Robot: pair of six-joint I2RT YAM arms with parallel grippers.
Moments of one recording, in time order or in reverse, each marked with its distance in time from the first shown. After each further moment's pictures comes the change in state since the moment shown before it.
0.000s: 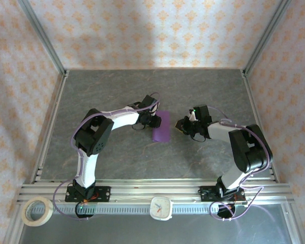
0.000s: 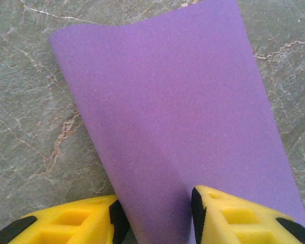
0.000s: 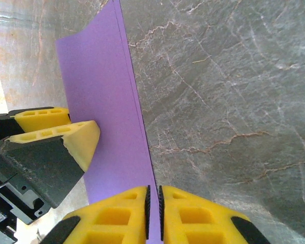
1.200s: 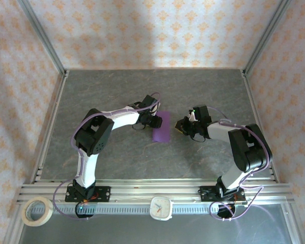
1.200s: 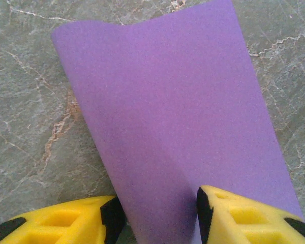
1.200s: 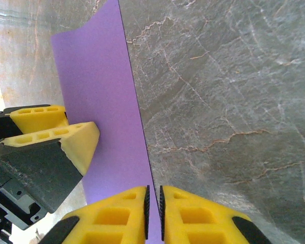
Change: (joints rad) left arm -0.001 0.005 0.010 -0.008 0.012 0.016; right arm 0.003 0.006 0.000 0.000 0.000 0.000
